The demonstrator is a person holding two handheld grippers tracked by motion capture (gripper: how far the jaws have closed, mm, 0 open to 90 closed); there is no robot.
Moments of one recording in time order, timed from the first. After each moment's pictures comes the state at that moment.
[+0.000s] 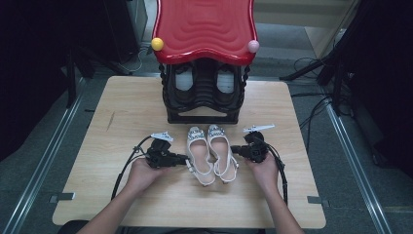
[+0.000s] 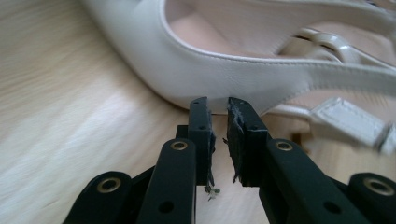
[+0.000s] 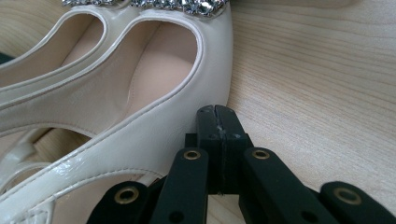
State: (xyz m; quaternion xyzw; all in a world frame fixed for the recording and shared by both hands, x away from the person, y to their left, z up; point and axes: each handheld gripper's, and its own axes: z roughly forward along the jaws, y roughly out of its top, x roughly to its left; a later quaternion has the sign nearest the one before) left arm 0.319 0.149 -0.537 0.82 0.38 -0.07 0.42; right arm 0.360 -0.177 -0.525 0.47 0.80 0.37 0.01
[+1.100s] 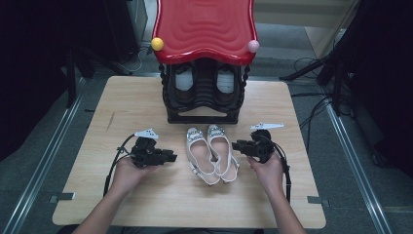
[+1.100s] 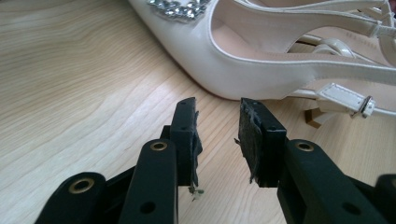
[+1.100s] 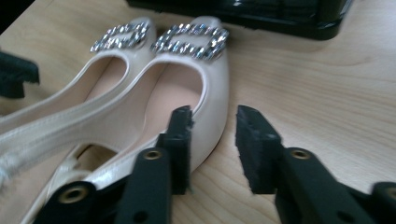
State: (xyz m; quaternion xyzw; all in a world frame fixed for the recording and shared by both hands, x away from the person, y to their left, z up) left arm 0.309 0.195 -0.514 0.81 0.42 -0.02 0.42; right arm 0.352 -0.189 -0.500 0.47 0.78 0.41 0.04
